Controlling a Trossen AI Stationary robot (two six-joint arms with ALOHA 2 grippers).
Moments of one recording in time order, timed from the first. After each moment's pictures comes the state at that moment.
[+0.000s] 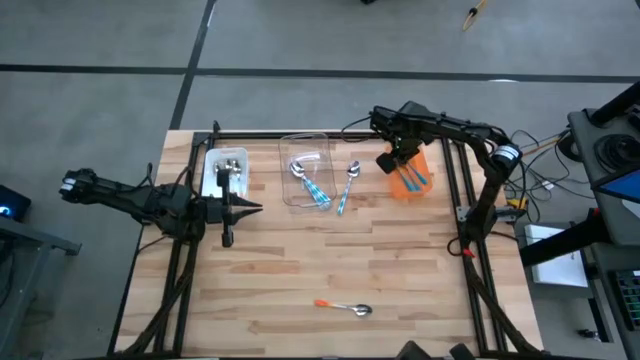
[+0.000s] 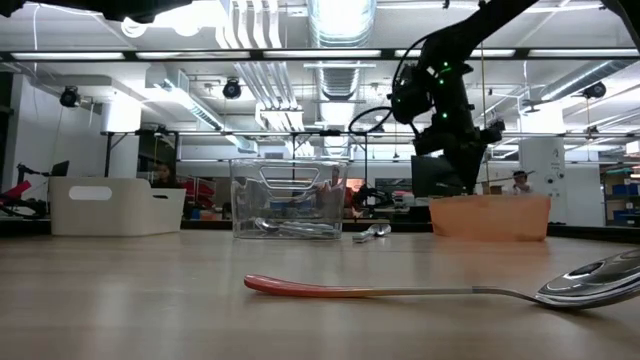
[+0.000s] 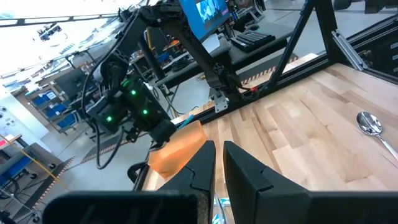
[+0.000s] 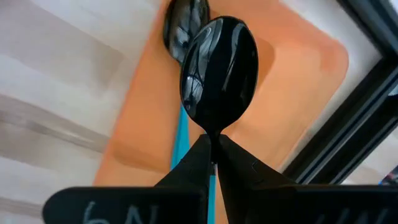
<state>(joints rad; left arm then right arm) -0.24 0.57 0.49 0.01 -0.32 0.46 -0.71 1.79 1.41 -1.27 0.15 0.29</state>
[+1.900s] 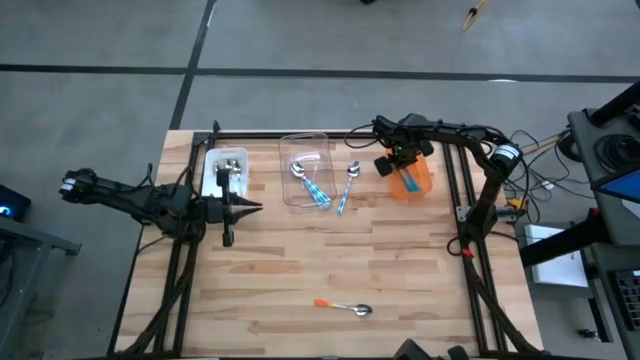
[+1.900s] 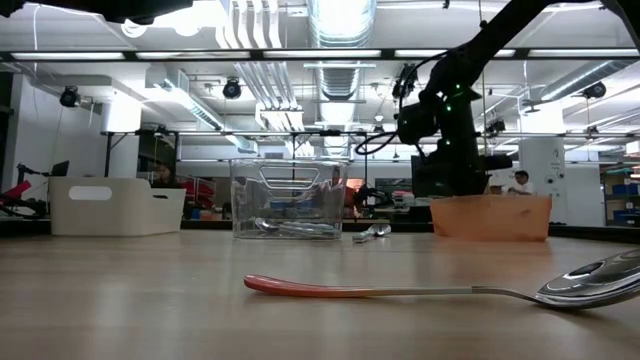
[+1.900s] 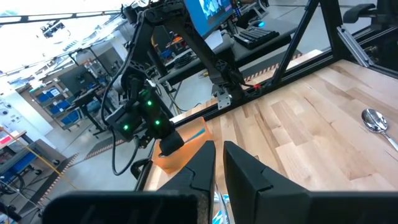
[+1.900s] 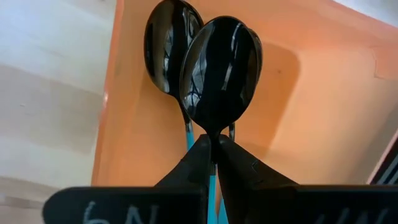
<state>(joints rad) -0.24 0.57 0.49 0.01 -0.33 0.46 -0.73 1.79 1.21 -1.00 0.15 0.45</state>
